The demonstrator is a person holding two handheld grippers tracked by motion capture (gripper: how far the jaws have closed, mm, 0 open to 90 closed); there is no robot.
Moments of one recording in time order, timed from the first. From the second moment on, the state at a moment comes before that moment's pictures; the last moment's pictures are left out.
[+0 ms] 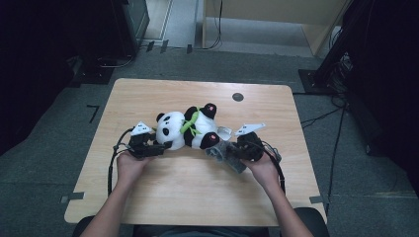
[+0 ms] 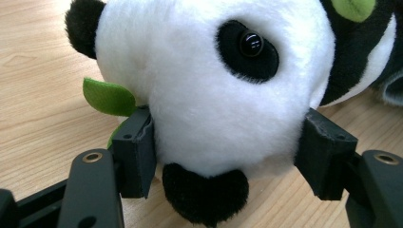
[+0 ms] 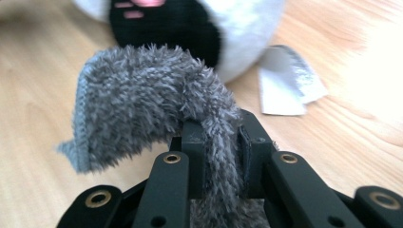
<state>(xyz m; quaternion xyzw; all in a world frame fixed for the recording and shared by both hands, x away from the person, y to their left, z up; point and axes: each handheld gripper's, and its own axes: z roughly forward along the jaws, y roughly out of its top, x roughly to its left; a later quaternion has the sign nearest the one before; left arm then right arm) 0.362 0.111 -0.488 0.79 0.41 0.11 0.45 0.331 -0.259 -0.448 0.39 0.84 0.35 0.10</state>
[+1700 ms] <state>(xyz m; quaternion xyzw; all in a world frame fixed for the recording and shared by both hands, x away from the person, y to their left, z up) 0.362 0.110 -0.491 0.79 0.40 0.12 0.45 0.426 -0.360 -0.476 0.52 0.75 0.38 0.17</state>
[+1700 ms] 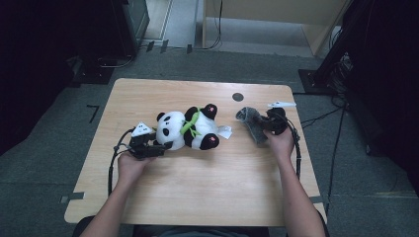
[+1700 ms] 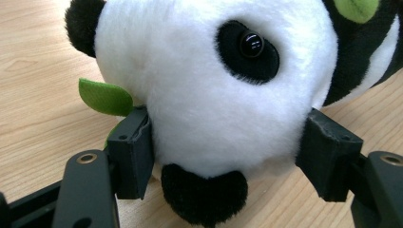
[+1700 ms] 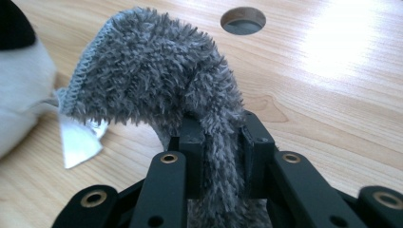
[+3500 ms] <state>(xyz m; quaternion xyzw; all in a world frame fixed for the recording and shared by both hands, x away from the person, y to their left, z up) 0.366 0.111 -0.485 0.78 0.39 0.09 0.47 0.364 -0.293 -0.443 0.41 0.77 0.47 0.13</state>
